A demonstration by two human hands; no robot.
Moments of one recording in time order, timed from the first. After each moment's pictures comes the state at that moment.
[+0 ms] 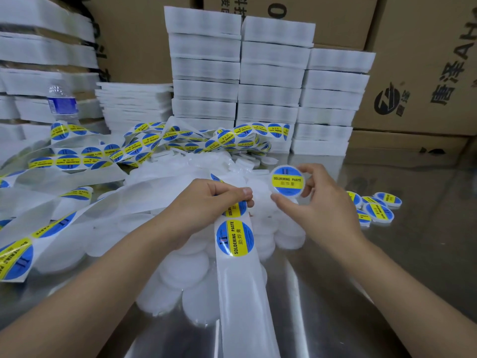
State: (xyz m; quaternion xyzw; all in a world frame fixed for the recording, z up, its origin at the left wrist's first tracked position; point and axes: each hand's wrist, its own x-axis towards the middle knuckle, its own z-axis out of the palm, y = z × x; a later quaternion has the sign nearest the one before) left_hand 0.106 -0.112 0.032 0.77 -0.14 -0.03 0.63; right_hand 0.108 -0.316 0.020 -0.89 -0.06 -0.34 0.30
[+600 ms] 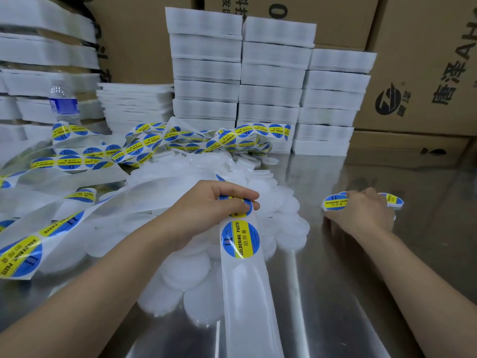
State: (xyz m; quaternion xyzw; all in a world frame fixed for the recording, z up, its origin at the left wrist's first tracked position) left_hand 0.098 -0.112 0.038 0.77 -0.17 -0.05 0.62; right_hand 0.153 -0.388 0.001 -0.96 0.22 -0.19 0.06
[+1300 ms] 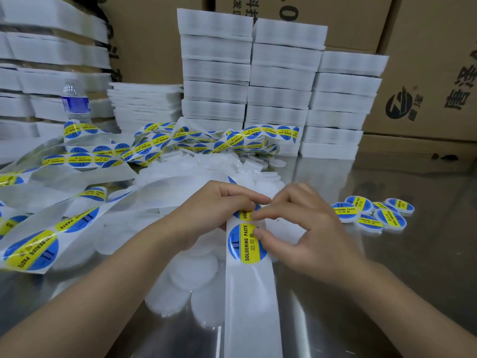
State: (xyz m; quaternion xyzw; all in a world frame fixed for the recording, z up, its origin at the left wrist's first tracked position) left_hand 0.093 -0.112 0.043 0.77 -0.17 -0.05 0.61; right_hand 0.071 -0.283 0.026 -0.81 -0.37 -0.35 0.29
